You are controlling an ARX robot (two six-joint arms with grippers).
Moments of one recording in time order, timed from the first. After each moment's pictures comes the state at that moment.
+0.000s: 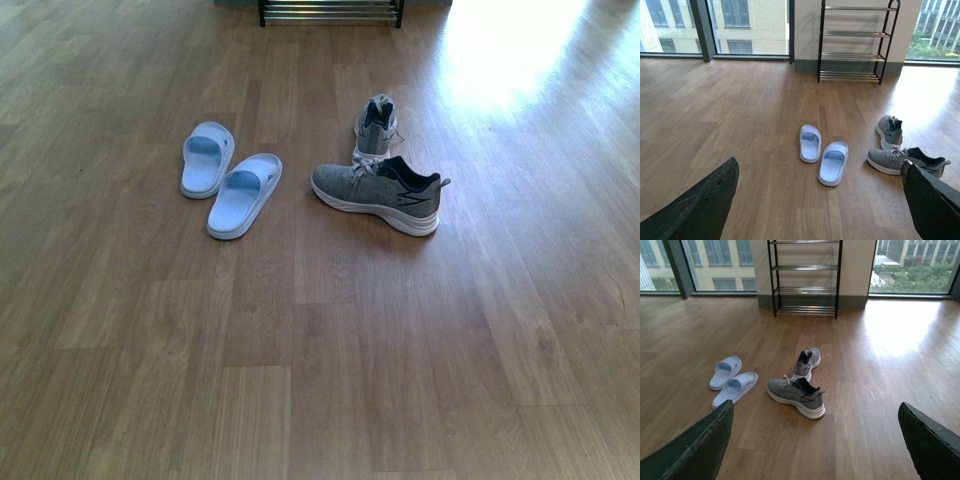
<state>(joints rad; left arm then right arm) 0.00 0.02 0.01 0.00 0.00 0.00 0.00 0.00 0.02 0.00 0.00 0.00</state>
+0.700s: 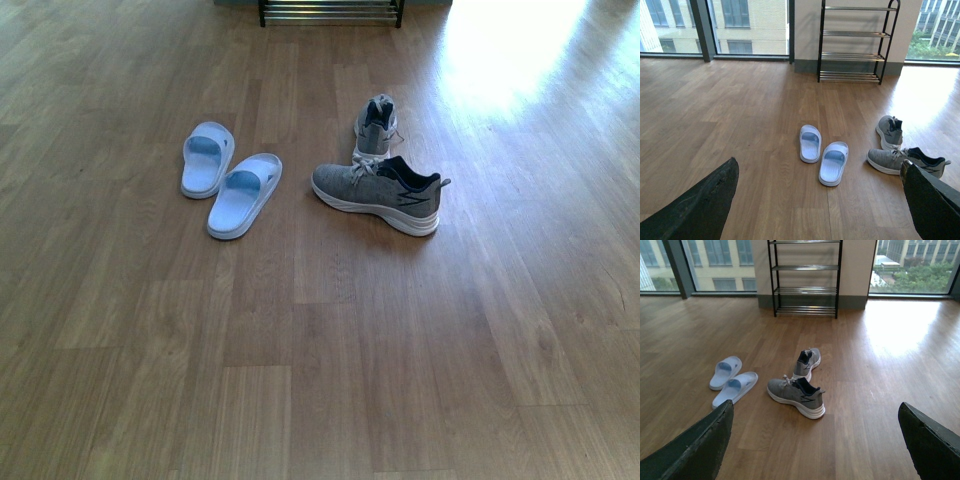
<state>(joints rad) 0.00 0.02 0.01 0.00 0.00 0.00 0.00 0.00 0.02 0.00 0.00 0.00</state>
